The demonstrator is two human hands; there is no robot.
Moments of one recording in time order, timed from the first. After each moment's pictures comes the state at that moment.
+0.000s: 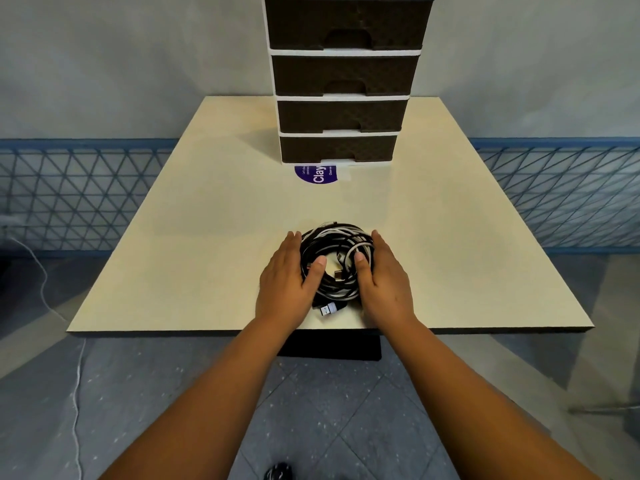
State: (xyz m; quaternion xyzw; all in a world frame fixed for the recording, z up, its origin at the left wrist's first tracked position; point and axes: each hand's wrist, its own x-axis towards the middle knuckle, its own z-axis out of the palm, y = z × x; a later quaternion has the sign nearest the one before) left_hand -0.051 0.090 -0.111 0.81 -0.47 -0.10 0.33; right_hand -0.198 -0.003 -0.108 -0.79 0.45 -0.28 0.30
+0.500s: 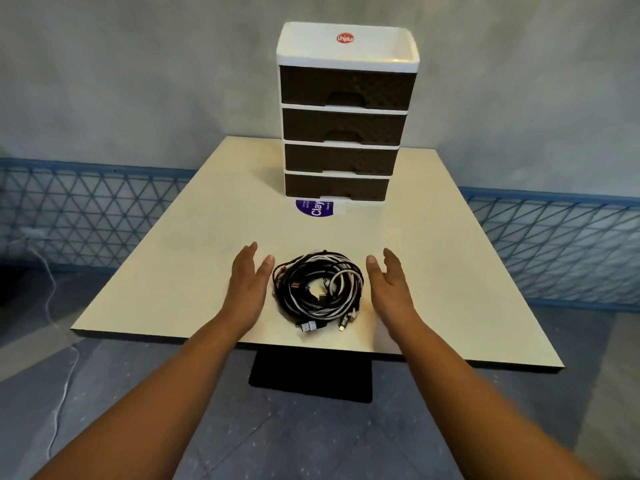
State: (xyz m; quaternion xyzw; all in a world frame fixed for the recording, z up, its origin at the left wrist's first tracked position) left_hand -0.019 0.099 -0.090 0.78 -0.32 -0.19 0.50; right_hand -0.223 -0.034 -0.067 -0.68 0.47 -0.28 0.49
